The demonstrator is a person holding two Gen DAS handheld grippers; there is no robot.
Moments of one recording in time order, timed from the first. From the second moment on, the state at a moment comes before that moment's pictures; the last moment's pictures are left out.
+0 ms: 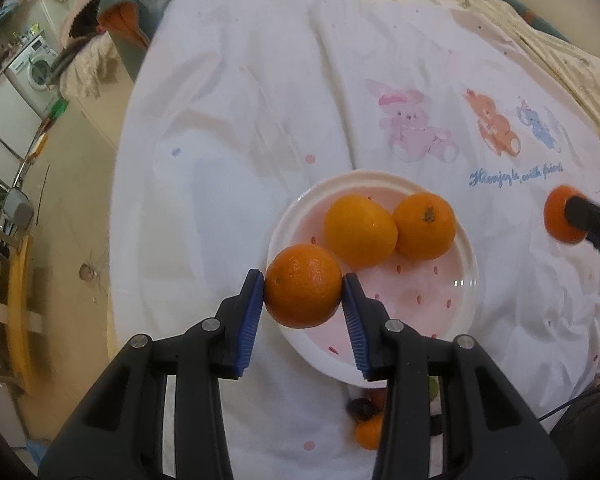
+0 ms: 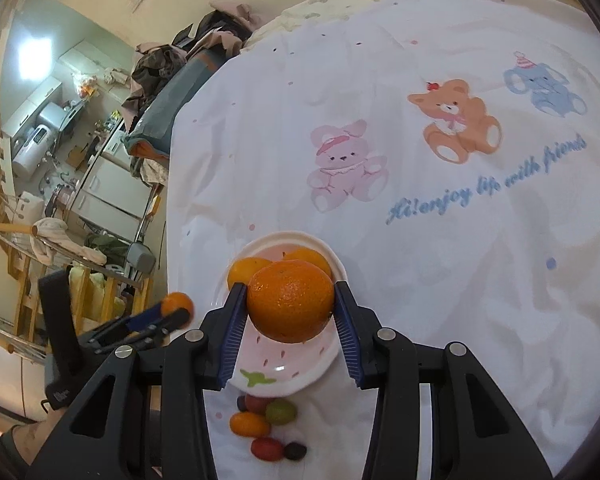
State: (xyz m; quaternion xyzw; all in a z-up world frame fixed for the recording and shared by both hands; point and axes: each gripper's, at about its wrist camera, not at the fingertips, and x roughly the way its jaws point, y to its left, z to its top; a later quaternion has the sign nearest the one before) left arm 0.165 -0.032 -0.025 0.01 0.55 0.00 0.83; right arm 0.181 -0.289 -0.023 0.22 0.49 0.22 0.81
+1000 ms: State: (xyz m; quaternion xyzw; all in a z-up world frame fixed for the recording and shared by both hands) left arm 0.199 -0.037 -0.079 0.01 0.61 -0.02 0.79; right arm 0.283 -0.187 -0.093 0.15 0.57 0.28 0.75
